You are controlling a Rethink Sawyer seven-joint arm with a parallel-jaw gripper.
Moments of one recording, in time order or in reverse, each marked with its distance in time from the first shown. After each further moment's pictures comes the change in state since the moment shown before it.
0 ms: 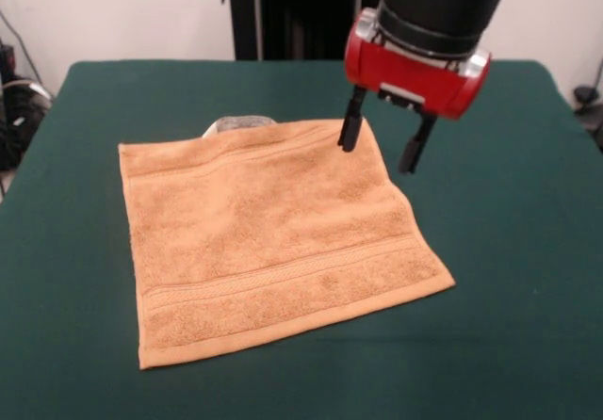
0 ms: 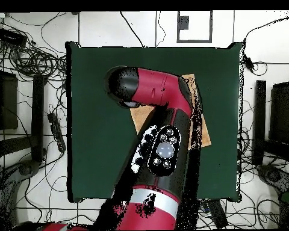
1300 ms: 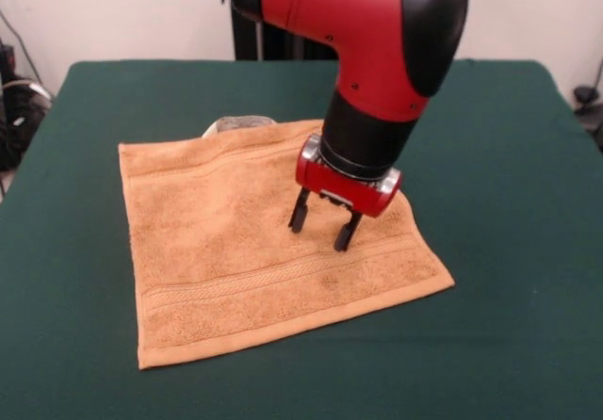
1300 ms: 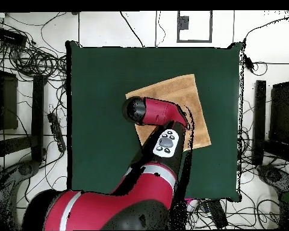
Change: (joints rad) arm -0.017 0.196 -0.002 0.126 0.001 -0.373 0.000
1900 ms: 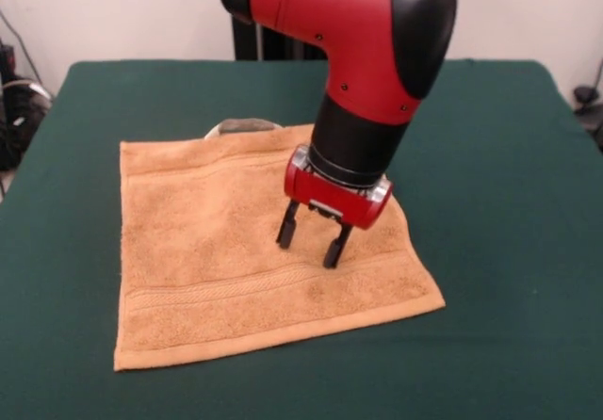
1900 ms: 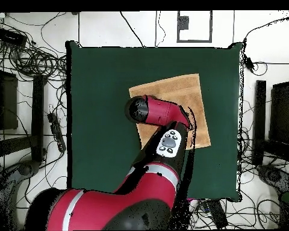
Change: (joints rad) arm -0.009 0.007 -0.004 0.001 0.005 -0.114 0.000
